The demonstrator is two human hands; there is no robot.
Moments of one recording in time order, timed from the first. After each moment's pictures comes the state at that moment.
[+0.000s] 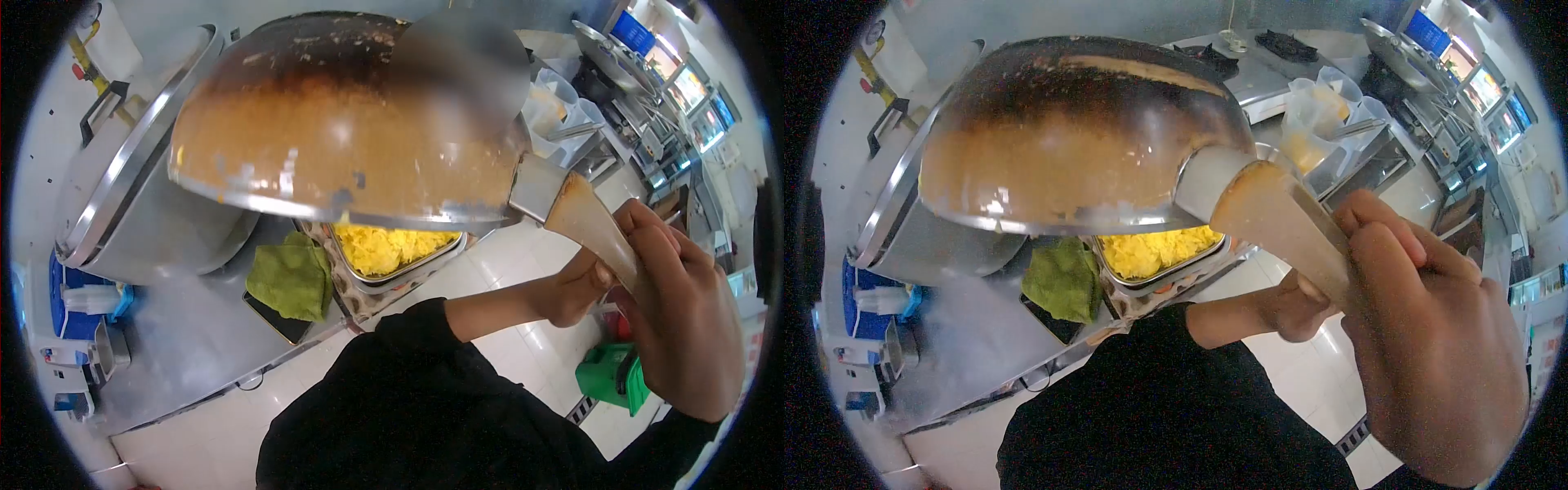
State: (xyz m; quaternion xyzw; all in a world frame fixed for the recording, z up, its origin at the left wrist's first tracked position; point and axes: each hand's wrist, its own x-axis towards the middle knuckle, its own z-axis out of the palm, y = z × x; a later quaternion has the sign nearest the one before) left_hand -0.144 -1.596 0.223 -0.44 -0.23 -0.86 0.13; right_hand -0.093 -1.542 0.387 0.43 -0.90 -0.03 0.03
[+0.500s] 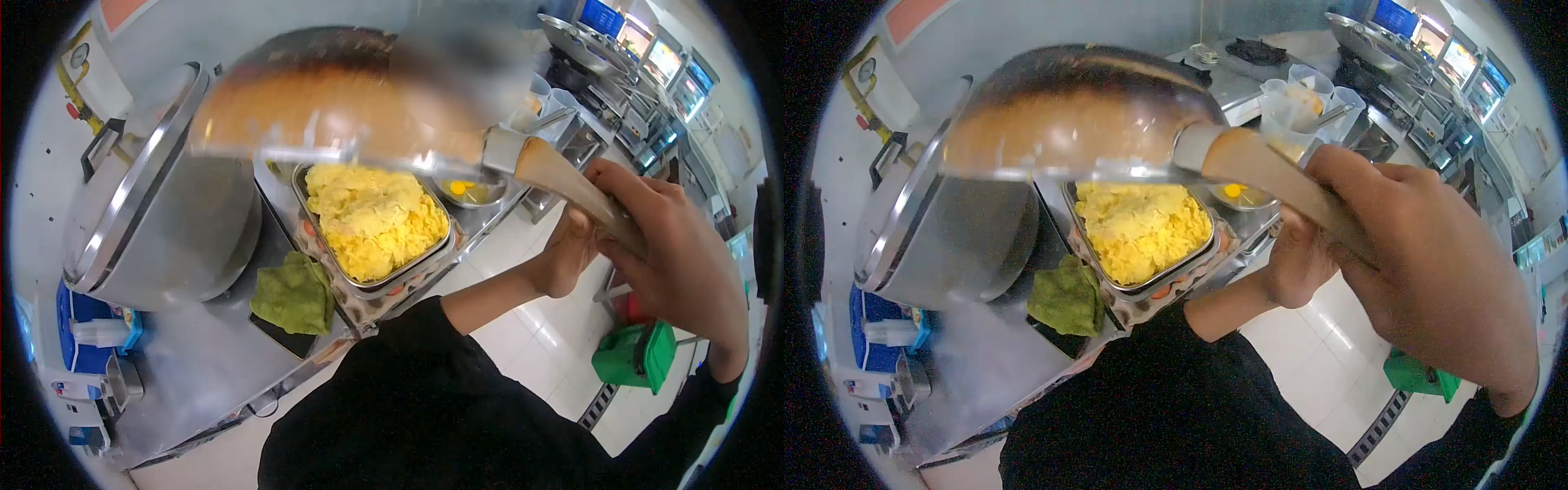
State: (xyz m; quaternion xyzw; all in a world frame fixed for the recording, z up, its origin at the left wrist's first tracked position) left_hand -0.137 -1.576 0.223 -0.41 -0.26 -0.87 0.09; right_hand -0.094 -1.520 0.388 0.39 -0.92 0.05 -0.03
